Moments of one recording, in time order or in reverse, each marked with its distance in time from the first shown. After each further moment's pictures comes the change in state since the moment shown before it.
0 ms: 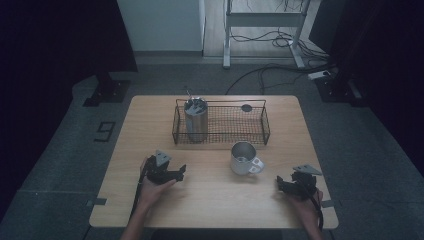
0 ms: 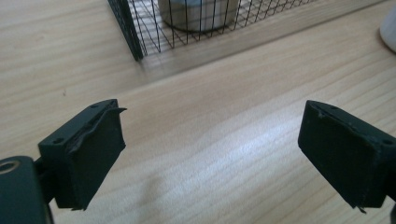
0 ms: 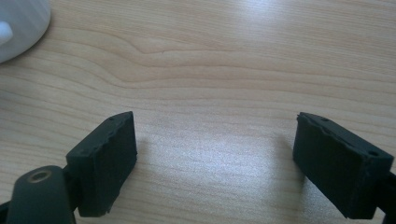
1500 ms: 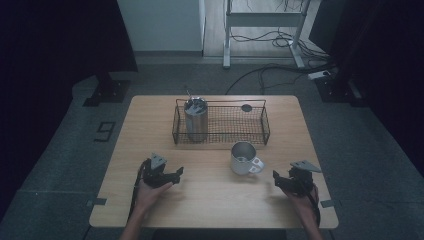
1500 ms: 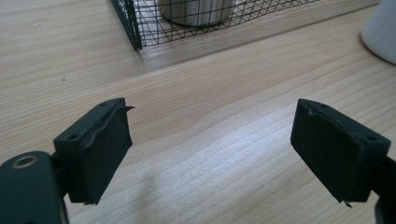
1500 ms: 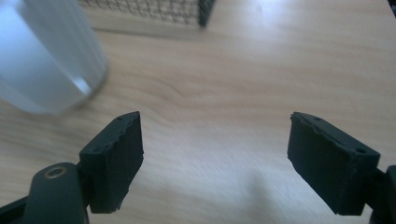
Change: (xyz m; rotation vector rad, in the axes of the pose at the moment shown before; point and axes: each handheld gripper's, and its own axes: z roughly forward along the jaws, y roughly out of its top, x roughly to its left) left arm 0.003 -0.006 -0.014 -0.021 -0.040 -0.038; right arm 0.021 0.024 -0.020 -0.066 0.036 0.020
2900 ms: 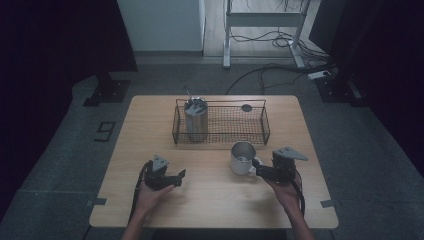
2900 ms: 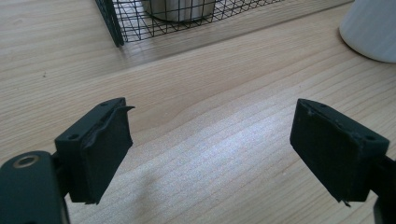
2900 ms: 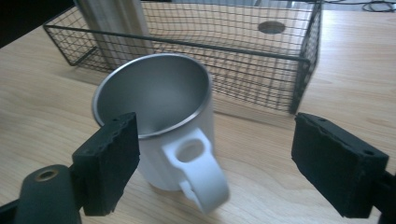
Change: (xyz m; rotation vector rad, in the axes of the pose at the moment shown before) left arm -0.008 -0.001 -0.004 0.017 -0.026 0.005; right arm 0.057 0.054 -0.012 -0.130 0.189 -0.032
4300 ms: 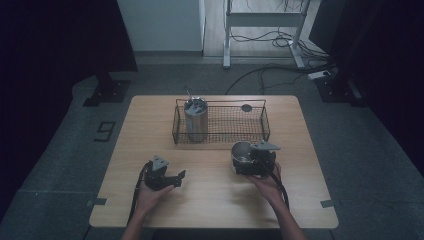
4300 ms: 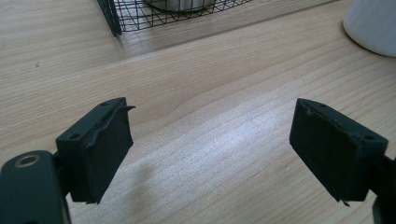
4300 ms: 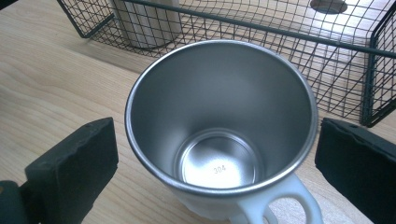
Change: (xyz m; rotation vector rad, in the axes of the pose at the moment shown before) left arm 0.003 -0.003 0.004 0.021 -0.009 -0.011; right arm 0.034 0.009 0.050 0.127 0.042 -0.058
